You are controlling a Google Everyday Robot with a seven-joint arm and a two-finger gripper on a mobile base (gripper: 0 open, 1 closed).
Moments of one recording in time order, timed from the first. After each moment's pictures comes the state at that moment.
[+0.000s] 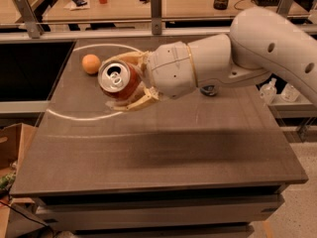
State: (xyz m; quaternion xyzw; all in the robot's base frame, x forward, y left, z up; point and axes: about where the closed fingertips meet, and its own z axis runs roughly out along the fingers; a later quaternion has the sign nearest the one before) arm 0.449 0.074 0.964 -0.70 0.36 0.30 0.53
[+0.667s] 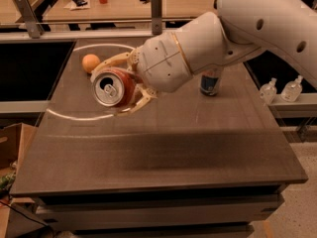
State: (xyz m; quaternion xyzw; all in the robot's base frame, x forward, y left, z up) arm 0.435 0.081 0.960 -0.82 0.26 0.21 0.47
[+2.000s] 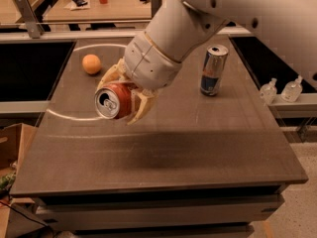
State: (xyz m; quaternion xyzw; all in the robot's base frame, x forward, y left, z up) arm 0.436 0.073 0.927 -0.89 0.30 0.17 0.29
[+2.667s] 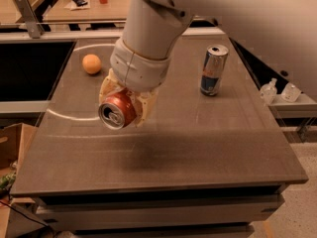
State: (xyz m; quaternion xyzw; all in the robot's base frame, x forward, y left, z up) arm 0.437 0.064 0.911 -0.95 0.23 0.07 0.17
